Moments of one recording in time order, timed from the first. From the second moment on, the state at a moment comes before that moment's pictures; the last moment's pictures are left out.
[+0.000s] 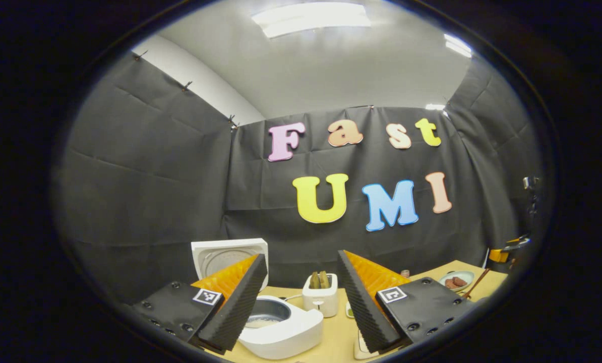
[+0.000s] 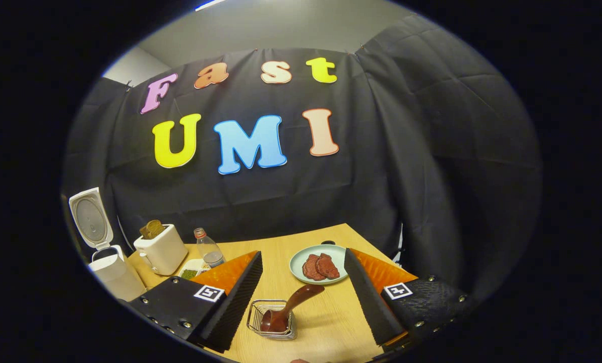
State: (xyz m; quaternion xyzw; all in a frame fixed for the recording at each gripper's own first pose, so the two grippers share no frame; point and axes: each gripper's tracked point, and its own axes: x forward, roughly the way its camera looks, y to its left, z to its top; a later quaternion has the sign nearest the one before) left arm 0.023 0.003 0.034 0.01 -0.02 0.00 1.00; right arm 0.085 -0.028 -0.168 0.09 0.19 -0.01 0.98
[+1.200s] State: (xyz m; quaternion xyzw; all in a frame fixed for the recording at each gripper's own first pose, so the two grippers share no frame) left arm -0.005 0.041 0.024 0.03 0.00 0.05 1.00; right arm 0.087 0.031 -0.289 0.23 0.37 0.04 0.90
